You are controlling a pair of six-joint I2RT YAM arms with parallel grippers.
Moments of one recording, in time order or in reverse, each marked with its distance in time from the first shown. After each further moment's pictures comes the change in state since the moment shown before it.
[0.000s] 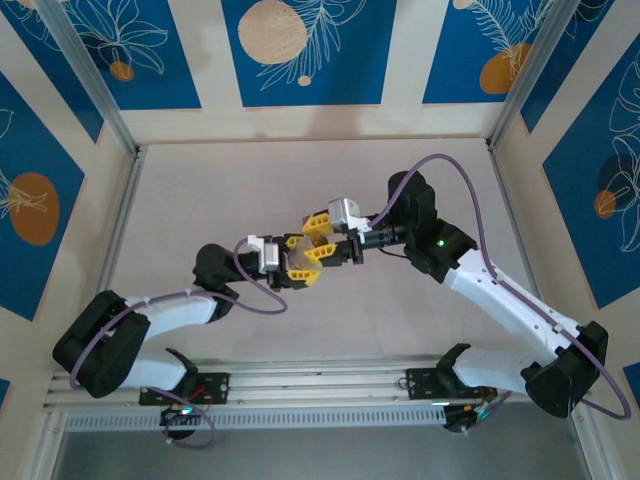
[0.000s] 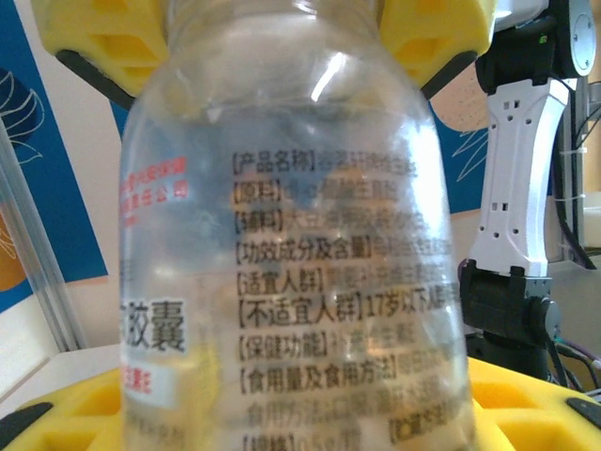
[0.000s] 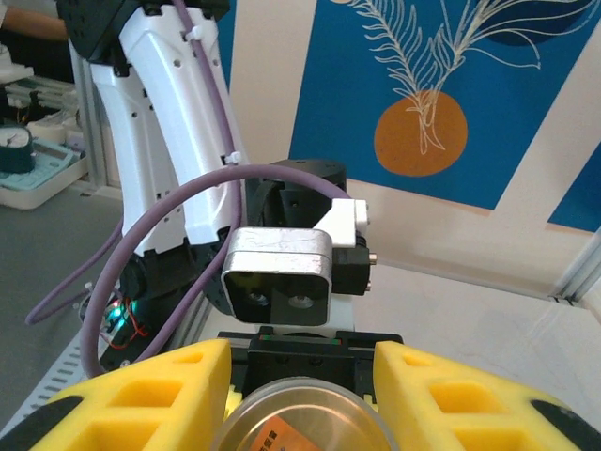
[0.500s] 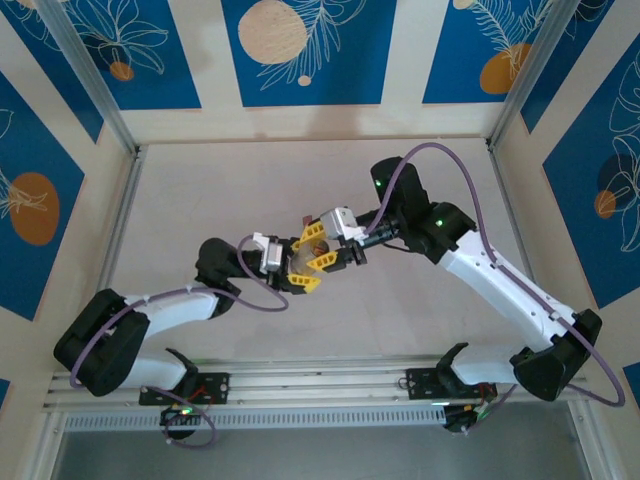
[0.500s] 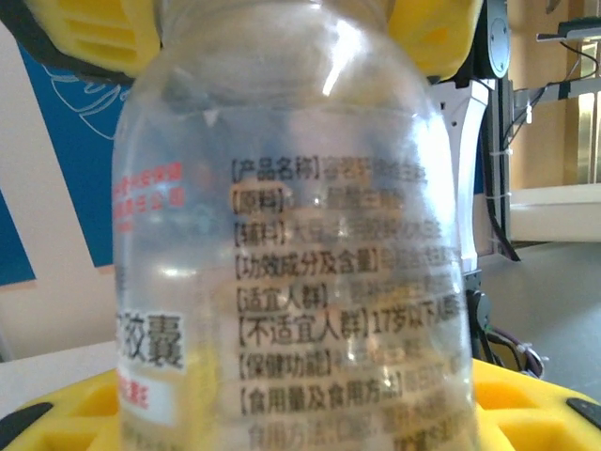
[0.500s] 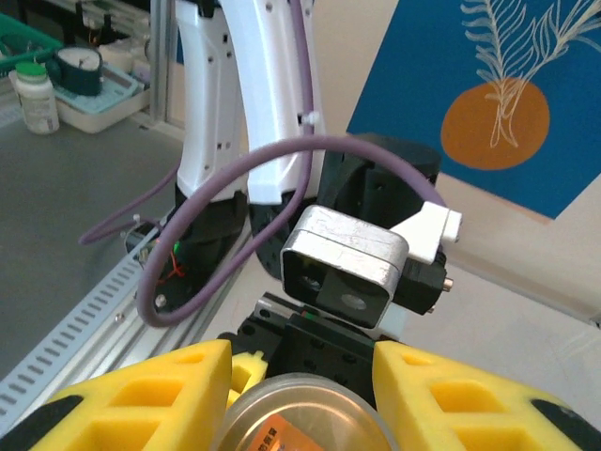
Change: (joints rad) left arm 0.000 0.006 0.055 -0.090 0.141 -0.044; right arm 0.013 0.113 0.240 -0.473 -0.055 -0.417
